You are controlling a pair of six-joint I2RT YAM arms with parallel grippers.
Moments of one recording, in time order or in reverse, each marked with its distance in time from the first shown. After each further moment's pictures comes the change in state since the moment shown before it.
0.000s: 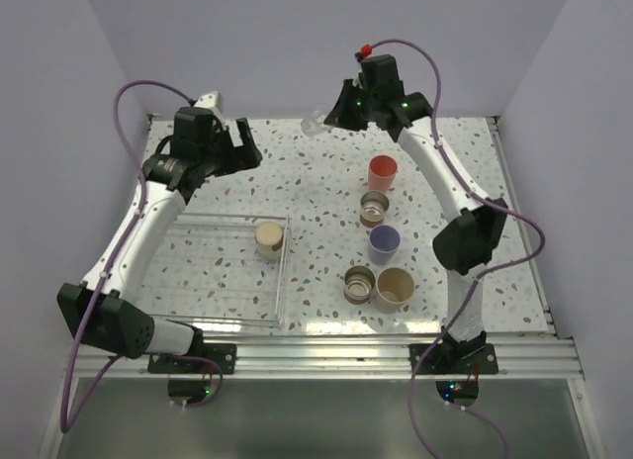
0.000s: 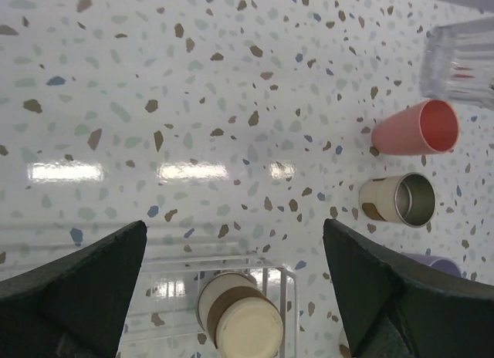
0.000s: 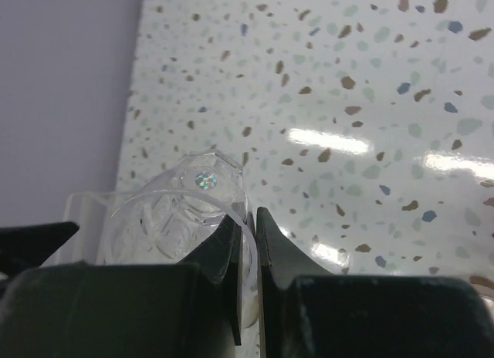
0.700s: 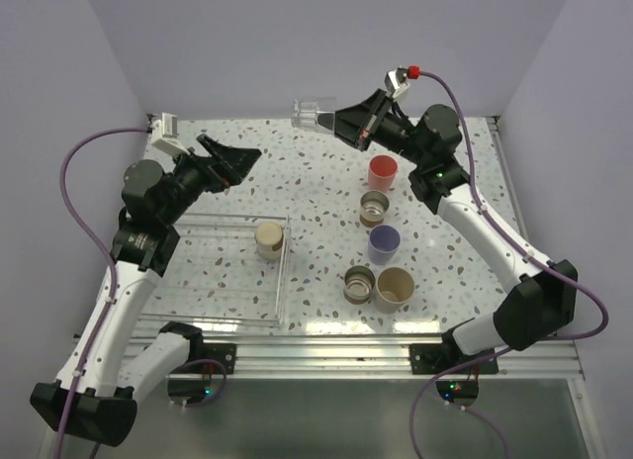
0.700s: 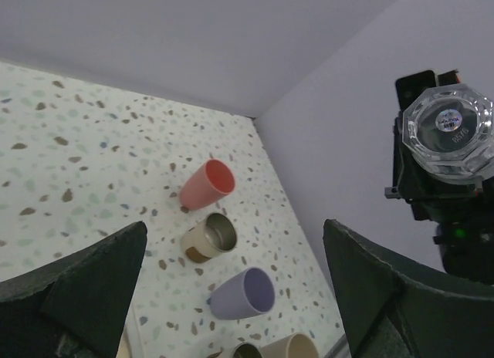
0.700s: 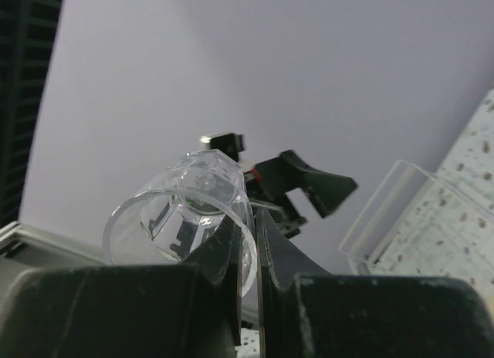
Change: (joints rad) left arm 0.064 -0.508 -0.425 0.523 0.276 -0.319; right arm 0.001 -0.651 -0.929 1.121 -0.471 0.763
